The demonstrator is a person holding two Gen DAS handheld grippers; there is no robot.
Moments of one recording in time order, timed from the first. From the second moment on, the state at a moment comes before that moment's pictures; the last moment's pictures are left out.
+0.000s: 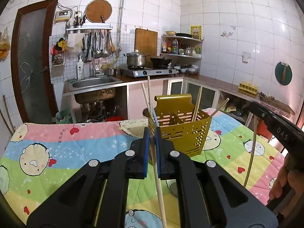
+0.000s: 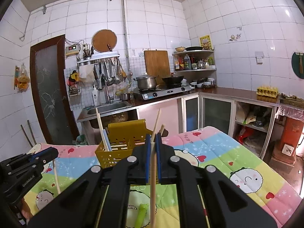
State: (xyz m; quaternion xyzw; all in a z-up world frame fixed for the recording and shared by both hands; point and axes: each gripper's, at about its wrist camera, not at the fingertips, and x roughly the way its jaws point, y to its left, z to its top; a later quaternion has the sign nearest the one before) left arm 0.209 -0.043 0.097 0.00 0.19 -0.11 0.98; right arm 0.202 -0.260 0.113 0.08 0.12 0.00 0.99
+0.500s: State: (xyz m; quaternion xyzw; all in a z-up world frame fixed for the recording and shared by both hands) left arm 0.210 -0.034 0.128 -0.02 0.15 -0.11 0.98; right arm 0.212 -0.261 0.139 0.08 0.07 0.01 0.99
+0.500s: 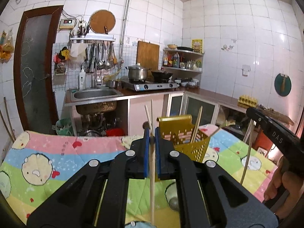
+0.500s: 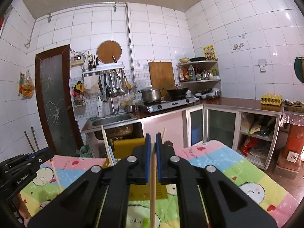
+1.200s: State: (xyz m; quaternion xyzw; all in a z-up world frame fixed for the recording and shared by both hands) left arm 0.280 -0.046 0.249 -0.06 0.04 -0.13 0.99; right arm 0.292 -0.259 0.232 0.08 -0.03 0.00 1.00
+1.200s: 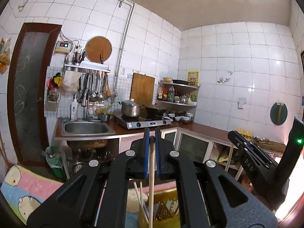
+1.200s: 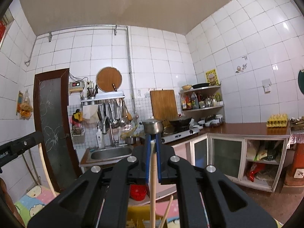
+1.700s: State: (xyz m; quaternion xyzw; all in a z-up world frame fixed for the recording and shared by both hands) left arm 0.336 -0.071 0.204 -0.05 0.06 -0.14 0.99; right arm 0.343 -0.258 0.205 0.10 -0.07 -0.01 0.99
